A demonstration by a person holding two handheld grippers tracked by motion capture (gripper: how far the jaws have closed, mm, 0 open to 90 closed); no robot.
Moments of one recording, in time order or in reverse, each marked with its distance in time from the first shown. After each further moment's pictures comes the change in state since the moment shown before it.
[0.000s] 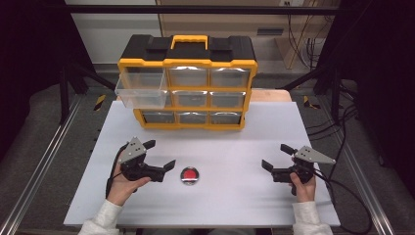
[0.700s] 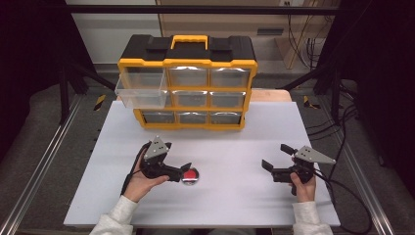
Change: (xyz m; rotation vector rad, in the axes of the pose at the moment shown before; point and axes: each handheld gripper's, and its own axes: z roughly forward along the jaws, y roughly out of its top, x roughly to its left) left arm -0.019 0.001 0.042 0.130 -0.029 0.018; right arm 0.000 0.000 0.000 -0.001 0.000 0.001
